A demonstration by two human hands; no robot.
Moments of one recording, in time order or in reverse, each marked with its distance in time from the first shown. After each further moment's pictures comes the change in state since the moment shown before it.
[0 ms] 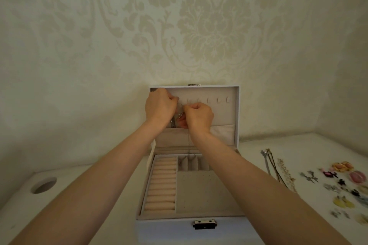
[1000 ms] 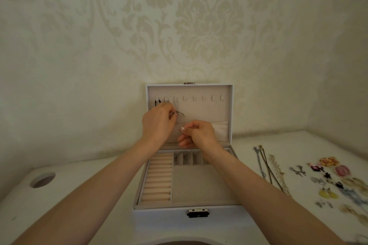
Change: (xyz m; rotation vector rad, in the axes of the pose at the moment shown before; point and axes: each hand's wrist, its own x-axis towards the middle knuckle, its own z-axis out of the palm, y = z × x) left_hand -0.042 -0.026 0.014 0.212 0.054 0.311; right_hand -0.035 0.016 -0.050 0.041 -0.388 0.151
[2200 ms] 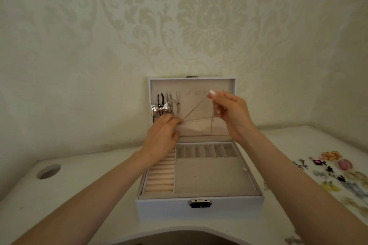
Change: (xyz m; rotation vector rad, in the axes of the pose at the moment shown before) left_hand -0.041 -0.018 0.015 -0.066 -0.188 0.204; right_hand -0.016 -0.040 -0.053 0.231 0.076 -0.326
